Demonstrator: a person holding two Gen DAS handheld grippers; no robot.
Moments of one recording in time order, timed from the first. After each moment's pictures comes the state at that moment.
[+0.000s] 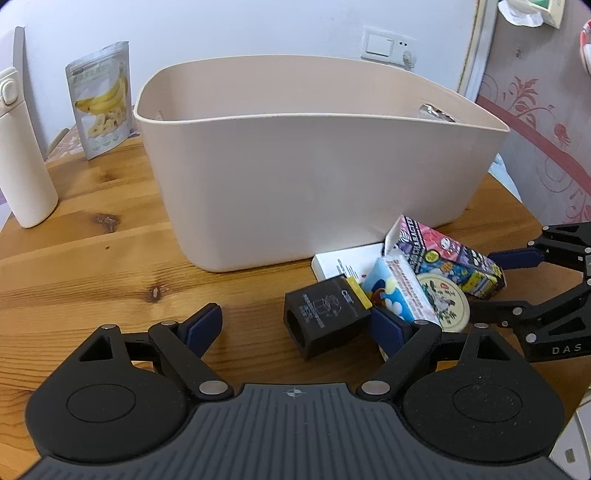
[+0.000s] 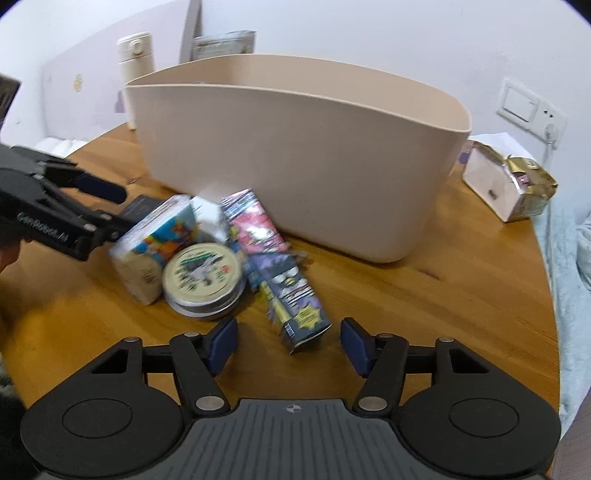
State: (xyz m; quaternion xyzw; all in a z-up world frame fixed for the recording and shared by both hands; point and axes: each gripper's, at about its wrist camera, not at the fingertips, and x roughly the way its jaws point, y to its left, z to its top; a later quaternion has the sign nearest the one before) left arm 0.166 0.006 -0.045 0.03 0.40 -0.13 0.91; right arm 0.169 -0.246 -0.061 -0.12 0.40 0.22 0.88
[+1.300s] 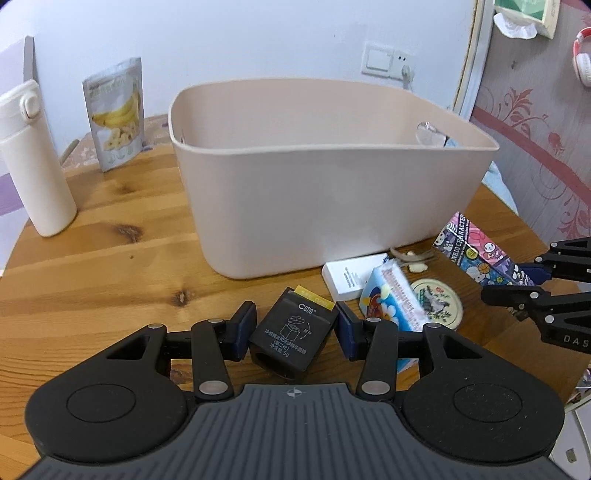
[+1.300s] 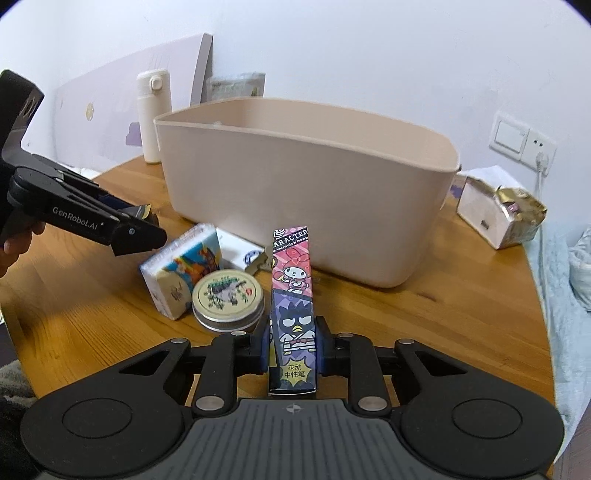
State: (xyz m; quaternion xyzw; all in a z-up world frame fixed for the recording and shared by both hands) left arm 0.164 0.039 -0.026 0.03 0.38 -0.14 0.92; right arm 0.135 -0.249 -0.051 -0.11 0.33 0.23 0.91
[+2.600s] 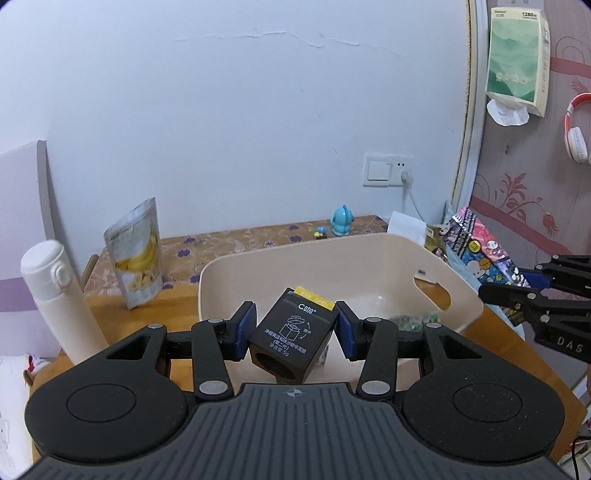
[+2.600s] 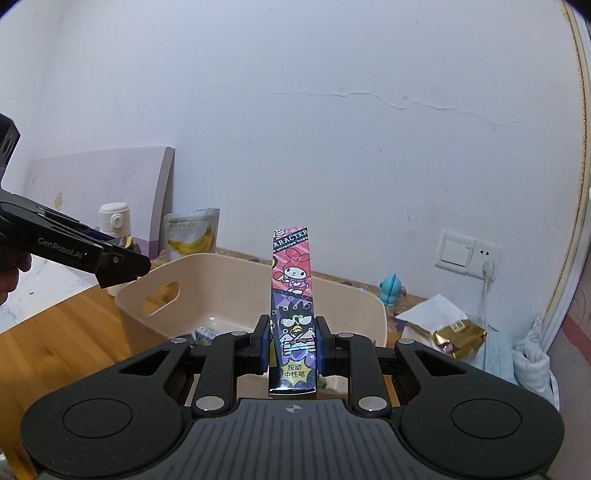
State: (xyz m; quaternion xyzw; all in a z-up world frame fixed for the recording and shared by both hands) left arm 0.192 0.030 0.096 0.03 0.25 -0.13 0.96; right arm 0.162 -0.248 0.056 -0.09 0.18 0.18 0.96
